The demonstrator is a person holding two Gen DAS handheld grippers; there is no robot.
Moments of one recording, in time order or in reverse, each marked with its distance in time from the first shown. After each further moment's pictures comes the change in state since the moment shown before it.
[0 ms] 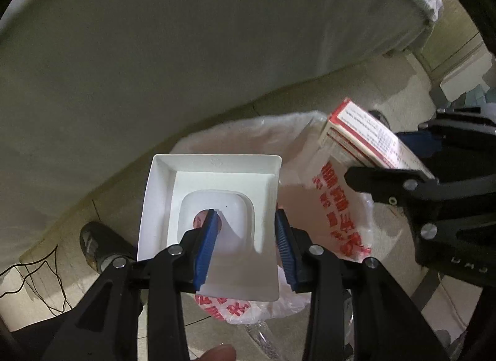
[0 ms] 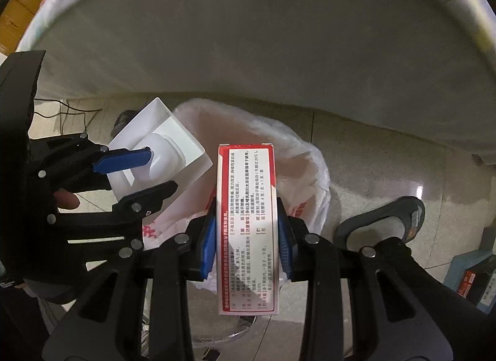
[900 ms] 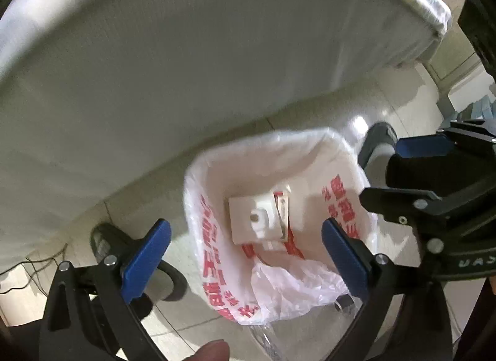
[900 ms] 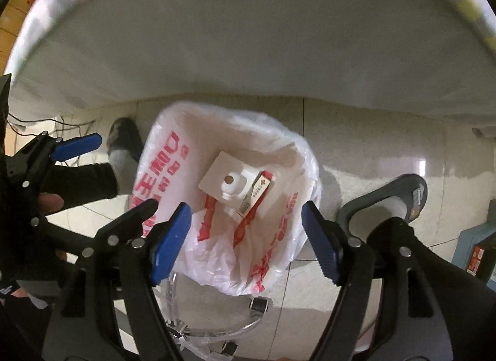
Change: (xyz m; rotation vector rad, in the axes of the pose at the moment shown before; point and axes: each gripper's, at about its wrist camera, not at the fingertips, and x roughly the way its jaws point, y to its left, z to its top) left arm -0.037 0.007 0.003 -0.031 -0.063 0.044; right arm -0.016 -0.023 0.008 0.111 0.039 0.013
